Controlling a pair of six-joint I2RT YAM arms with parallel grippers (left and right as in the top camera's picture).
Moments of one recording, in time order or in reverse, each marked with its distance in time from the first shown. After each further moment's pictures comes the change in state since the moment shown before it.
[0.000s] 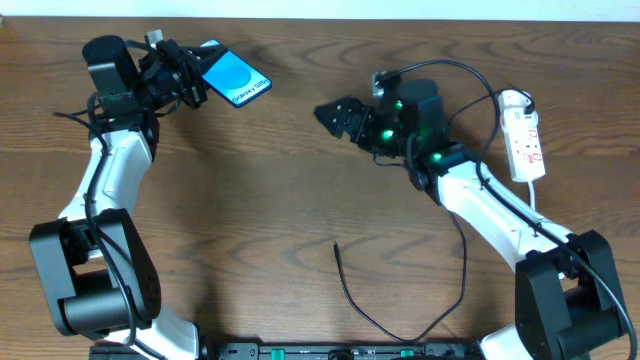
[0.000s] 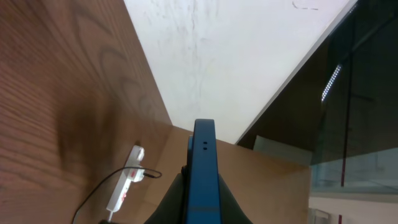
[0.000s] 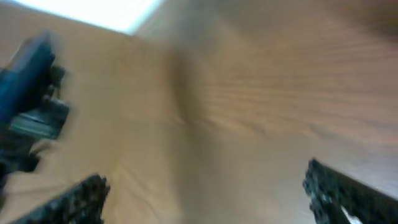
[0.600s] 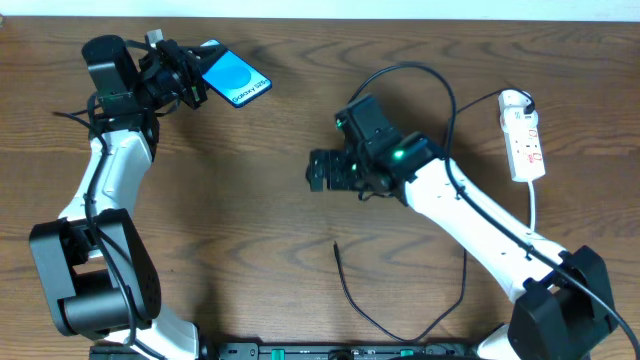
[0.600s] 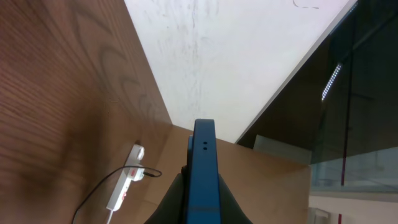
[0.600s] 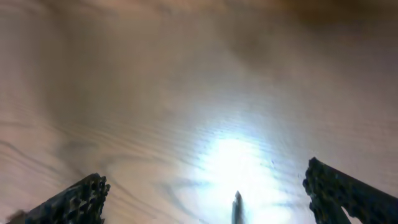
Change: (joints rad) left arm 0.000 0.000 0.000 0.000 0.003 0.000; right arm 0.225 0.000 0.234 -0.792 0.348 -0.271
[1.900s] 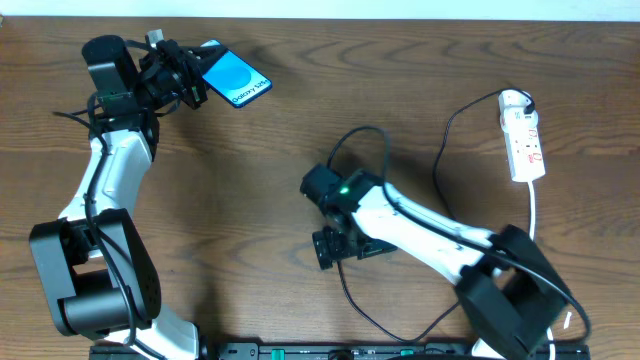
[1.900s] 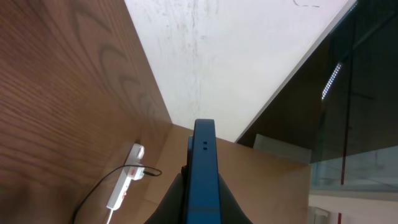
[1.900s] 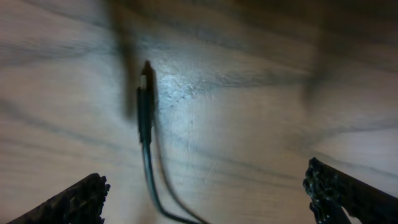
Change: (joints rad) left arm 0.000 0.000 0.000 0.000 0.004 0.000; right arm 0.197 0.161 -0.105 -0.291 0.092 -0.024
